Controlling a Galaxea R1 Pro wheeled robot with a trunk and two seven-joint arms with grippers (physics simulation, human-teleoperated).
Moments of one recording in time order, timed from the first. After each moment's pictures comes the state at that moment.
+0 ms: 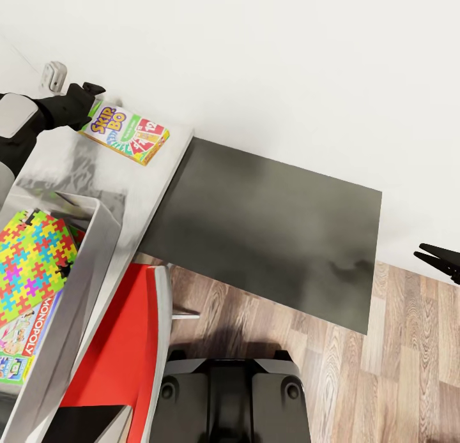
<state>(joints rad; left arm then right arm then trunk) -1.81 0.36 -0.42 -0.39 1.30 0.42 0.05 -0.30 -0.76 -0.44 -1.49 -1.17 0.90 0.77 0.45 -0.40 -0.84</state>
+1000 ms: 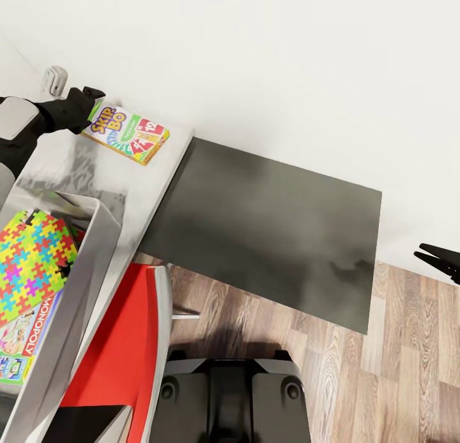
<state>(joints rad) -1.81 0.36 -0.42 -0.37 1.30 0.42 0.05 -0.30 -0.76 -0.44 -1.49 -1.17 0.90 0.77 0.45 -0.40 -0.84</state>
